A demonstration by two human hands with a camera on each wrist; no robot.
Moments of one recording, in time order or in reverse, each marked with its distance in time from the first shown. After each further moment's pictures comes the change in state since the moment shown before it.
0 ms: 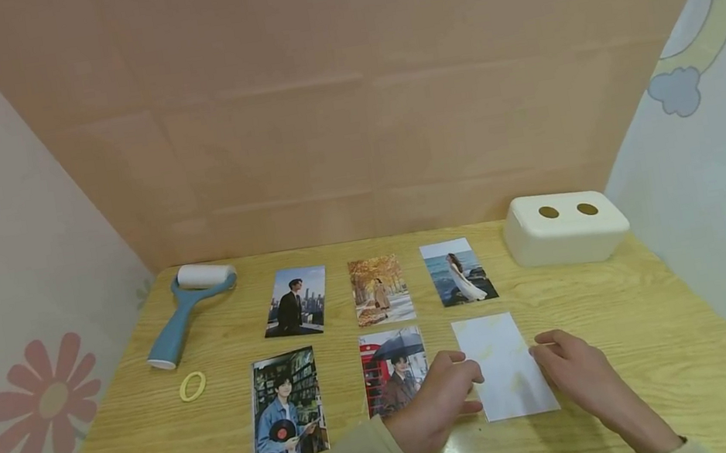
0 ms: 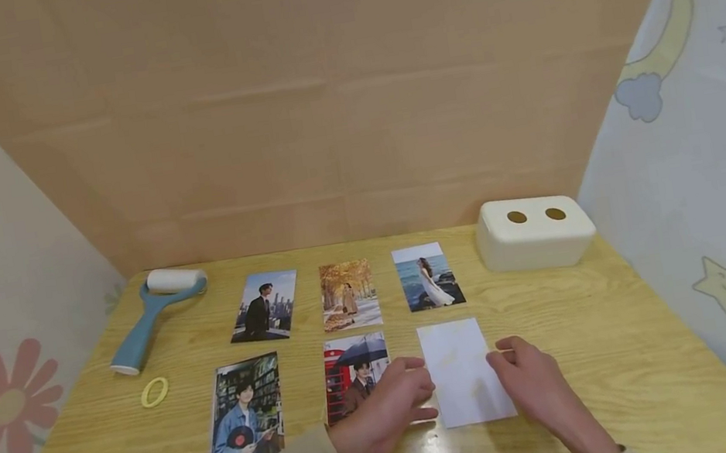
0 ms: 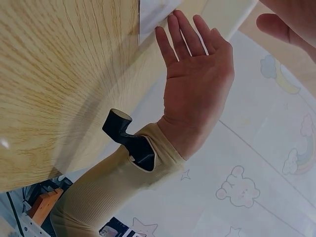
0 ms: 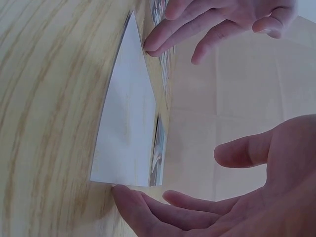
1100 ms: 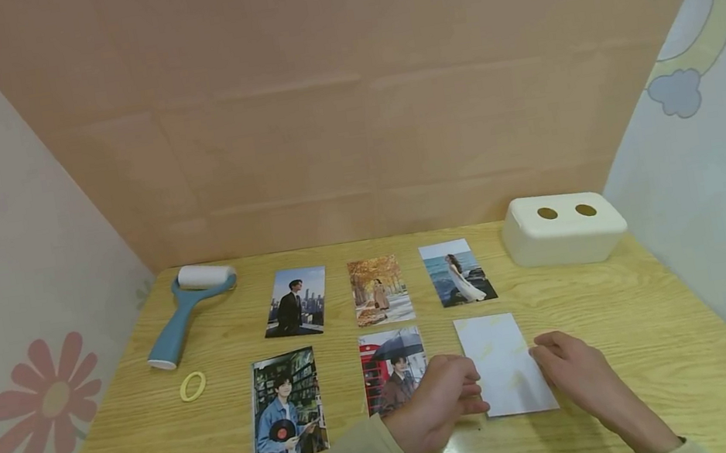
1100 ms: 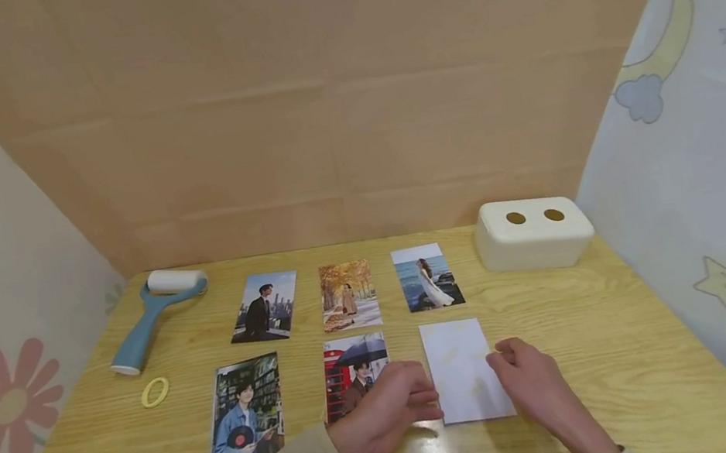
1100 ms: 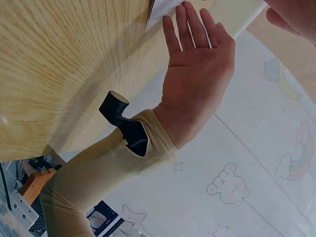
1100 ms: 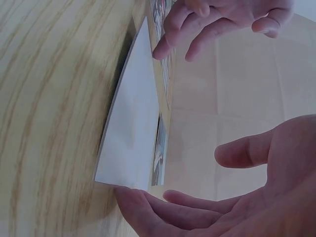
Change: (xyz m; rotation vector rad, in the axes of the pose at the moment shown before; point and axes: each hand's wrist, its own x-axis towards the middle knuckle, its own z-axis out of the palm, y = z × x) left_hand 0.000 -0.001 0.000 -0.188 -0.038 -0.013; right_hand 0.000 0.001 0.000 -0.027 0.013 -0.006
